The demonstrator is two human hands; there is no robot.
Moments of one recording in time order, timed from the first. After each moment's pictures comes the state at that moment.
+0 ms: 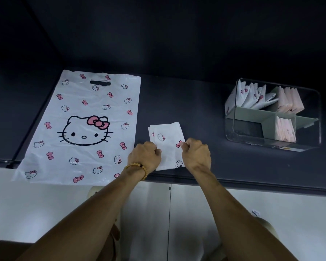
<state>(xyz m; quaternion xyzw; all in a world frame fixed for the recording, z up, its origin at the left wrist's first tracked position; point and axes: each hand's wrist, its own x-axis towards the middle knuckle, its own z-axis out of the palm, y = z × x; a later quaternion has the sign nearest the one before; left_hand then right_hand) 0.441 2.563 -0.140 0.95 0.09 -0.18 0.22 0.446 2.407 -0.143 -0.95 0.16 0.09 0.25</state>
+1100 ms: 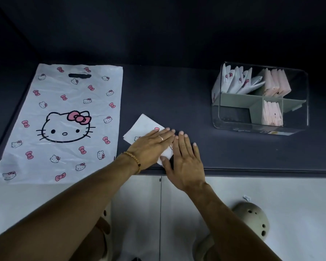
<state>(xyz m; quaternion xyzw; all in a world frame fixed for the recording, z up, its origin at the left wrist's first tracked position) 0.454 2.534 -0.164 0.92 -0.39 -0.08 0.03 0.388 2.382 -0.173 -0.99 -0.06 0.08 0.08</state>
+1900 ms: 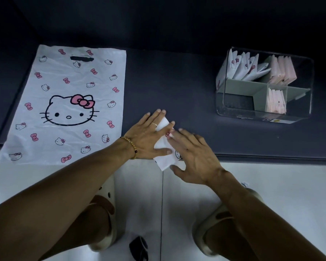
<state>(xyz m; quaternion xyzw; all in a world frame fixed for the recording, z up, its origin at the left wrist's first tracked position) 0.446 2.555 -0.168 0.93 -0.34 -0.11 -0.01 0.373 2.350 -0.143 -0.96 -0.28 0.05 0.06</state>
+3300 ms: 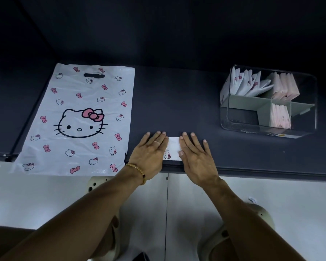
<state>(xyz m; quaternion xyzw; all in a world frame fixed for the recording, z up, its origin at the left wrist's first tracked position) 0.412 2.550 -0.160 0.97 -0.24 -0.06 -0.01 0.395 2.358 -0.170 -0.98 -0.13 0.09 0.10</state>
